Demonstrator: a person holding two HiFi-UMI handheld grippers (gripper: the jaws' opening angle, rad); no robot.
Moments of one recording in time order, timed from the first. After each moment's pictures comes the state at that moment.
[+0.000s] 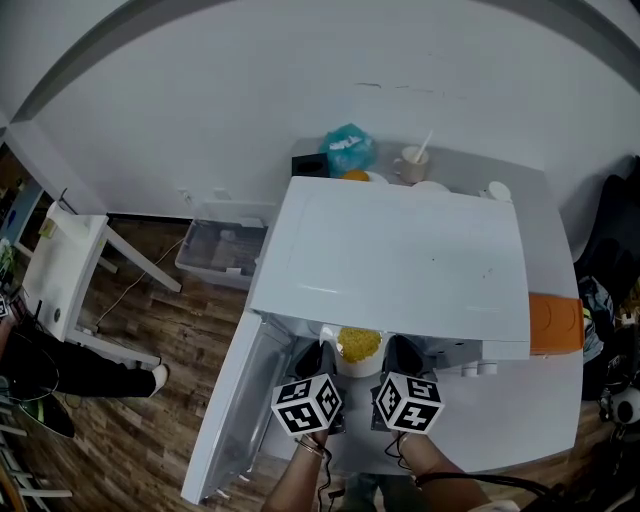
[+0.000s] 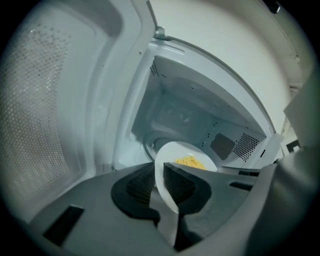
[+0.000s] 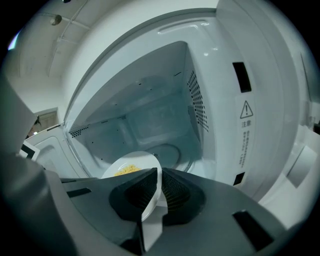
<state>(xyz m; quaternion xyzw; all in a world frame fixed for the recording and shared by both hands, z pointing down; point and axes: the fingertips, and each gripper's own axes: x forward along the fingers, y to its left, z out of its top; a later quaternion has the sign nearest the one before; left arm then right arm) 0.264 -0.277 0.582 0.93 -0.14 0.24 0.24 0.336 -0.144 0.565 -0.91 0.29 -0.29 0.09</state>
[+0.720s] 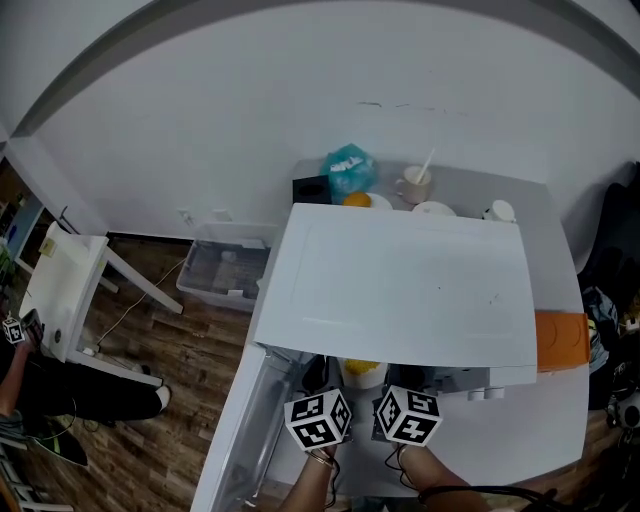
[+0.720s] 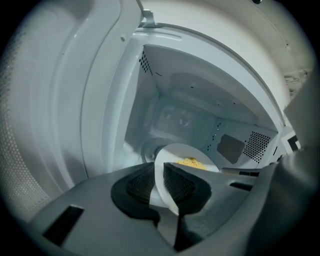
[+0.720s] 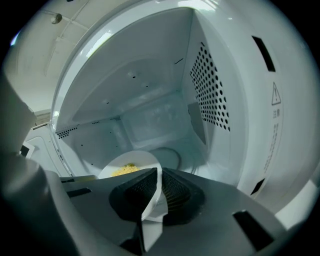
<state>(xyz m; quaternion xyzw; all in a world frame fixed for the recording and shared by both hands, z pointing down) 0.295 -0.292 0.582 0.95 -0.15 0.21 0.20 0.362 -0.157 0.574 -0.92 0.26 -0.27 0.09</state>
